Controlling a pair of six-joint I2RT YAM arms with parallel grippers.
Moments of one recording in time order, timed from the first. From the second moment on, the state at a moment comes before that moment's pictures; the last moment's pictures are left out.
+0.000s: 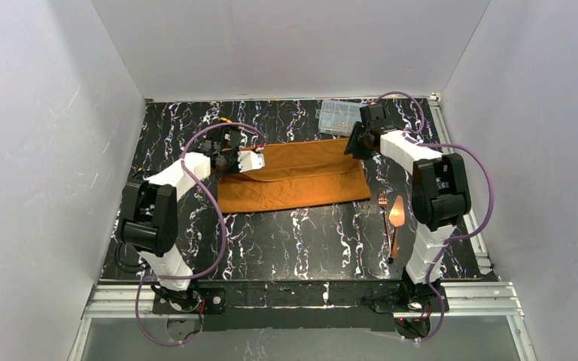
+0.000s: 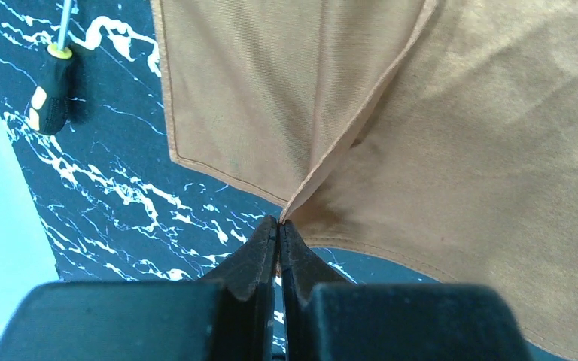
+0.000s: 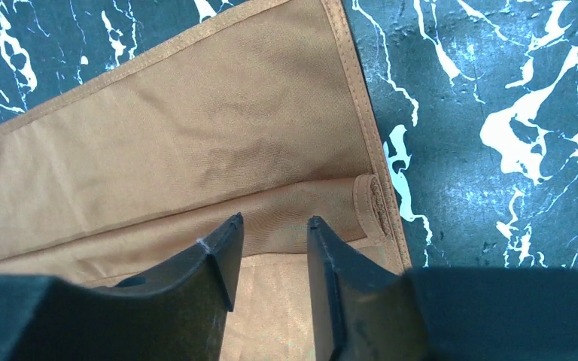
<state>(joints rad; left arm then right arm) -0.25 1.70 1.11 -0.43 0.11 1.23 0.27 1.93 1.39 -0.38 -0.02 0.57</state>
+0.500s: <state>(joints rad) -0.18 1.91 1.37 -0.54 0.09 0.91 0.27 1.71 1.22 -0.33 -0.01 0.52</state>
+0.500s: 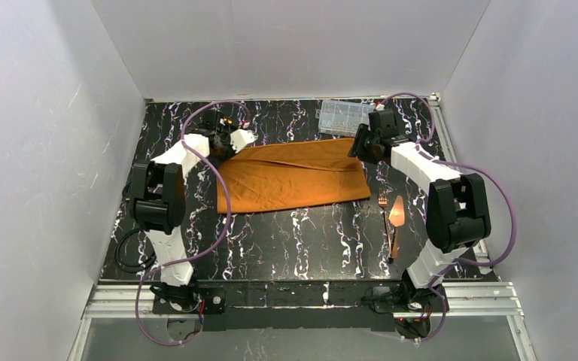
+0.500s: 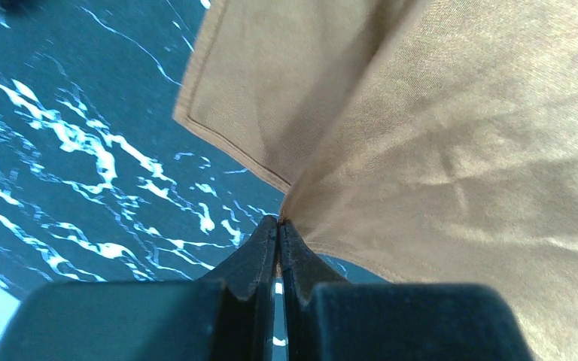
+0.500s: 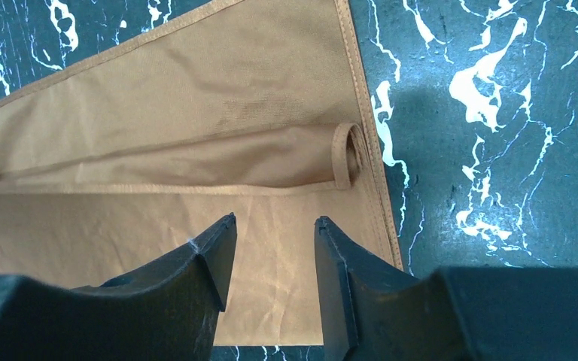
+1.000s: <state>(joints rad) -0.17 1.96 1.38 -0.59 0.06 0.78 0.27 1.80 1.23 -0.33 -0.02 0.50</state>
